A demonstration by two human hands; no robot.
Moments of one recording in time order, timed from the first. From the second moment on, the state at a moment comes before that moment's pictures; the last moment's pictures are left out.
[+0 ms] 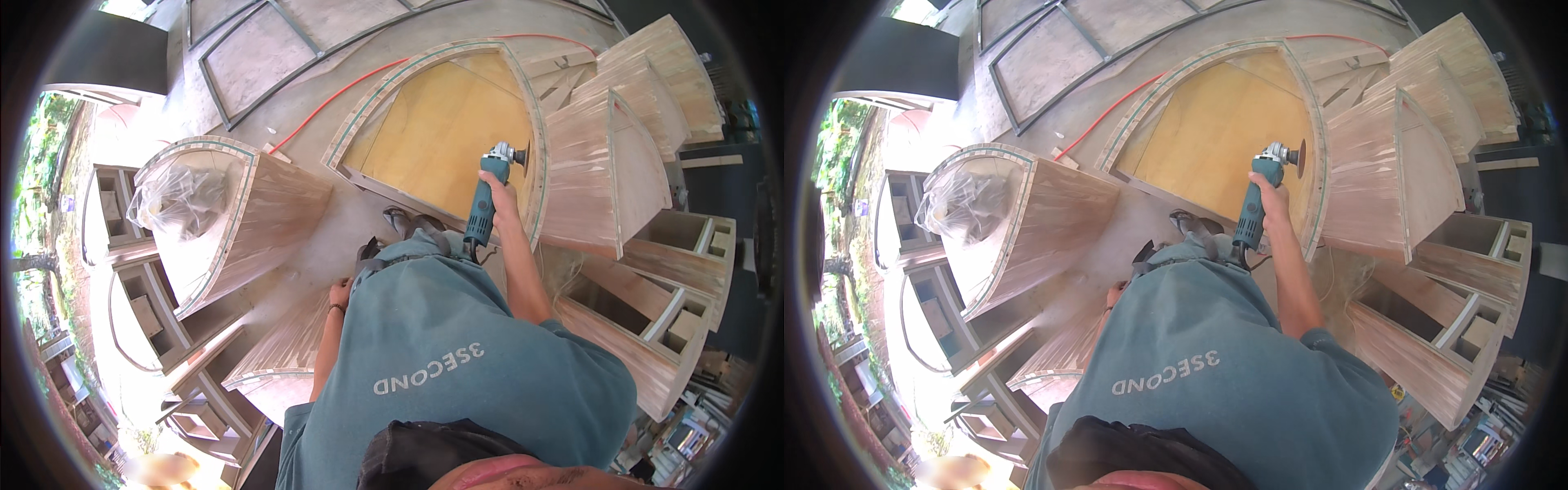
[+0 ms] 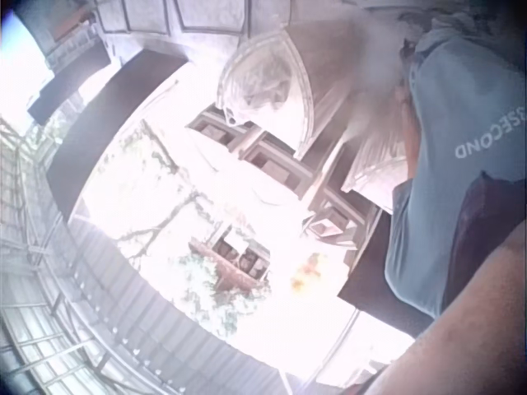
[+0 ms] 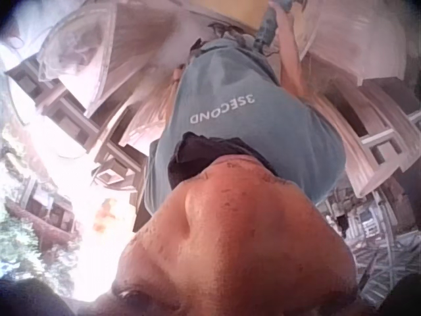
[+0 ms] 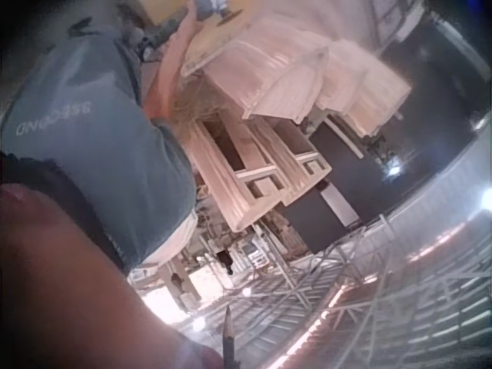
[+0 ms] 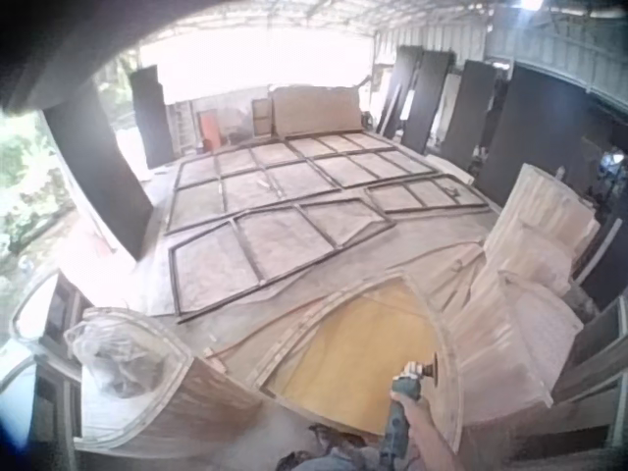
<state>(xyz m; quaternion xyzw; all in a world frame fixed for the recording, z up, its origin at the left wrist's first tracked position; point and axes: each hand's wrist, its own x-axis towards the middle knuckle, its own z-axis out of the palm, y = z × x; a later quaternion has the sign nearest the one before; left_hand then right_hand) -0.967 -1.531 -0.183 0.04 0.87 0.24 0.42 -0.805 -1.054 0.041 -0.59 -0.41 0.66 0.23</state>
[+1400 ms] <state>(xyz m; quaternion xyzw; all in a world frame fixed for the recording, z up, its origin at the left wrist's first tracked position) -1.083 -1.431 -0.185 0.13 0.79 0.34 0.49 -0.840 -1.060 0.004 -0.66 -0.73 0.17 0.09</state>
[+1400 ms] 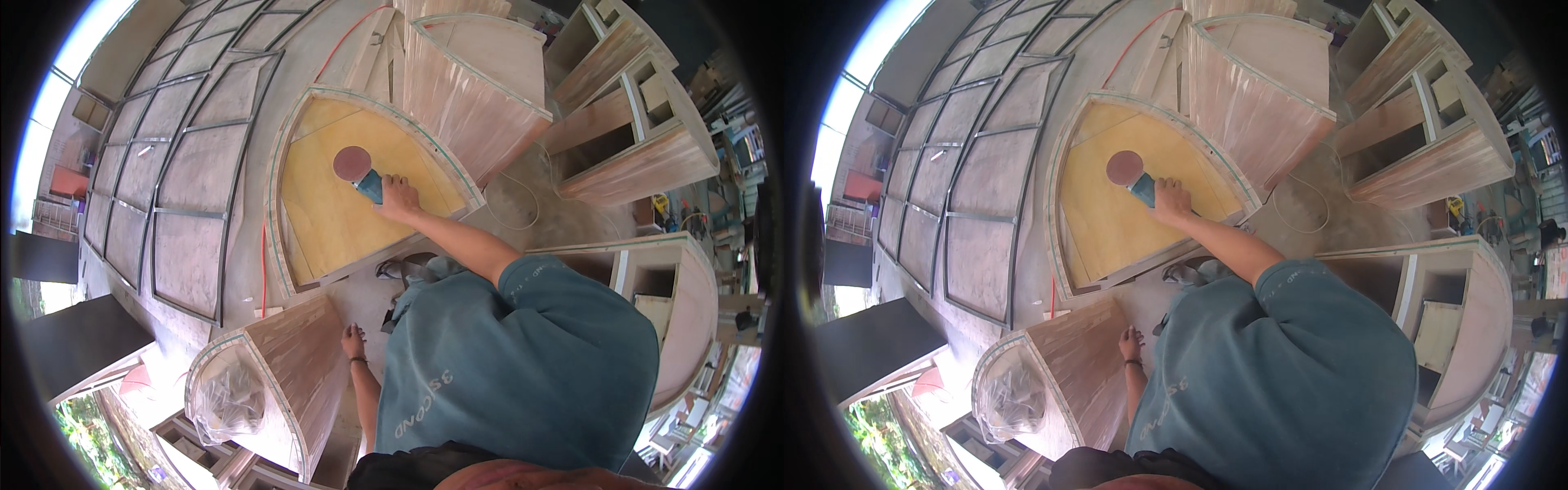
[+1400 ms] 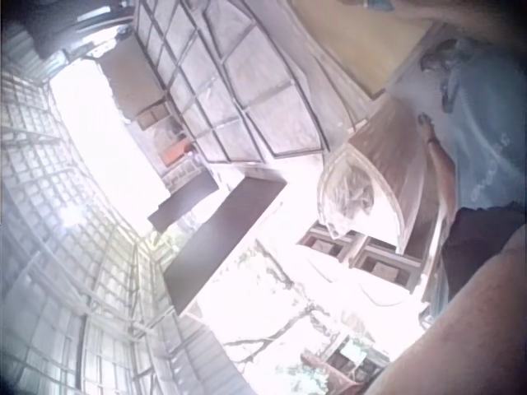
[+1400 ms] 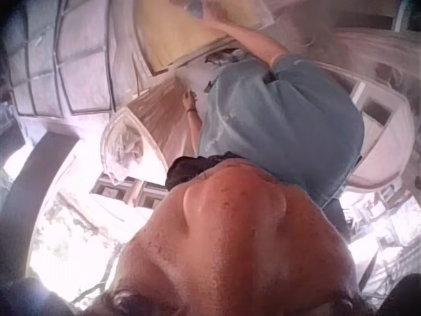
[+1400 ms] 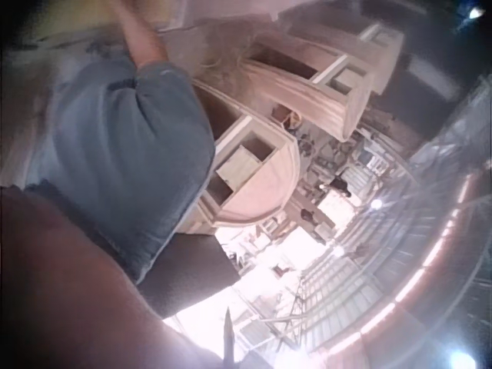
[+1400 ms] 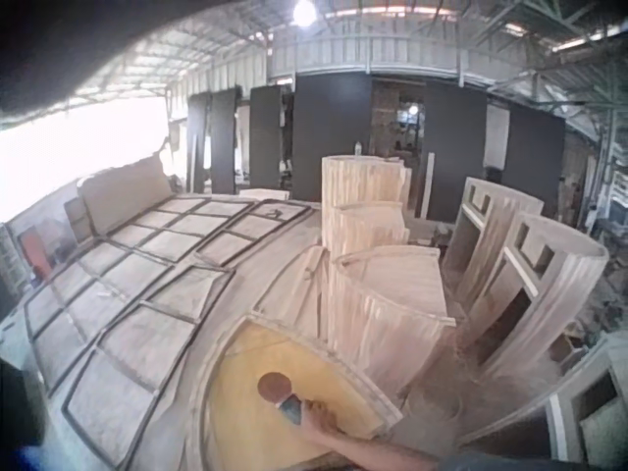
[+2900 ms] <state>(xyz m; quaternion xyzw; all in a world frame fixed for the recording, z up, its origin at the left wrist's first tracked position) -0.906 -1.289 -0.097 -0.09 0.70 0.54 0.46 -0.370 -0.907 0.138 -0.76 -0.64 0.10 0.08</state>
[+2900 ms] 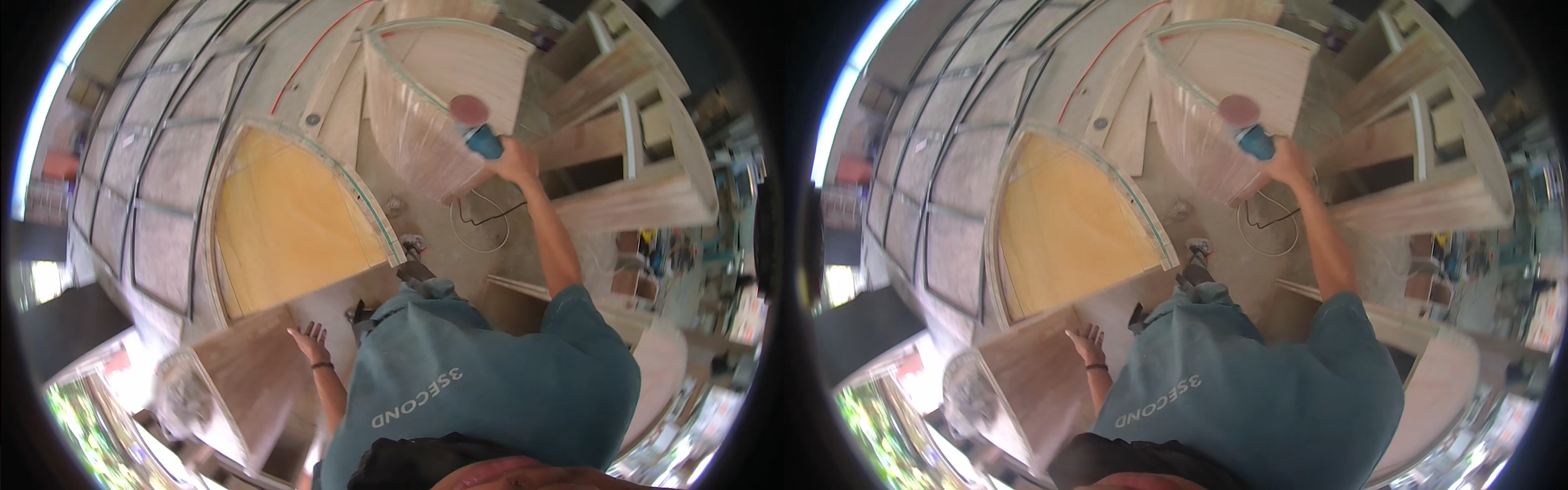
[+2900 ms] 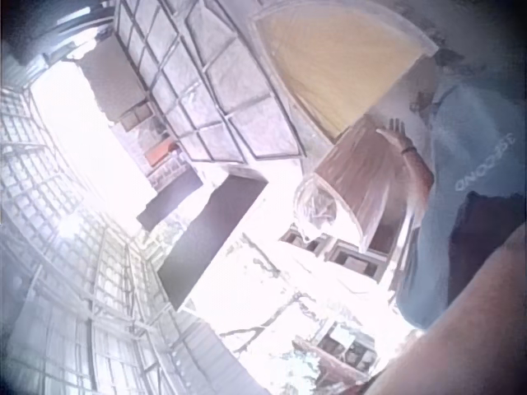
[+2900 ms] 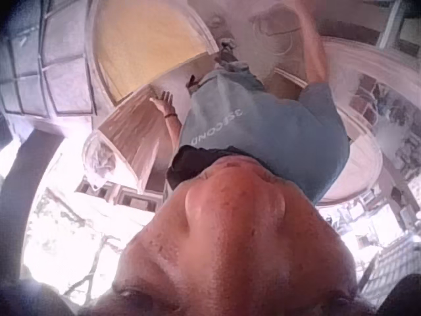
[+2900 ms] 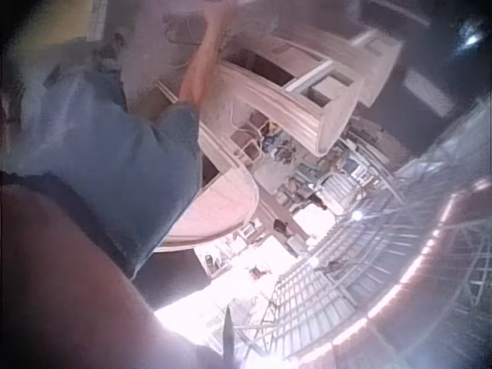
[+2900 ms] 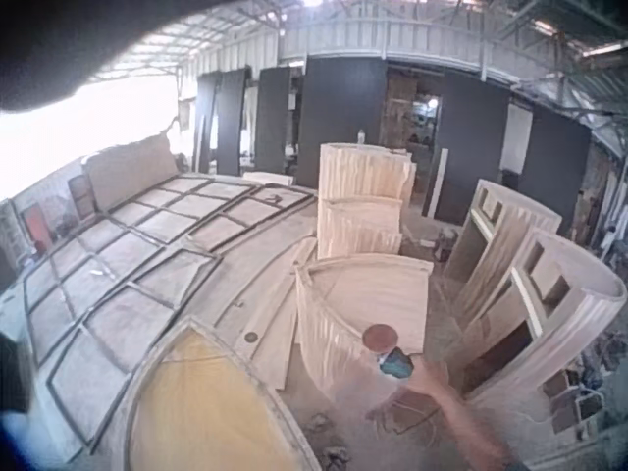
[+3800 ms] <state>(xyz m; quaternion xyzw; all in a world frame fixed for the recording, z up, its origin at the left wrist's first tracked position) -0.854 -1.289 -0.020 -0.16 0.75 0.53 0.35 -0.310 -0.724 0.020 -0.73 -0.67 -0.08 0.10</state>
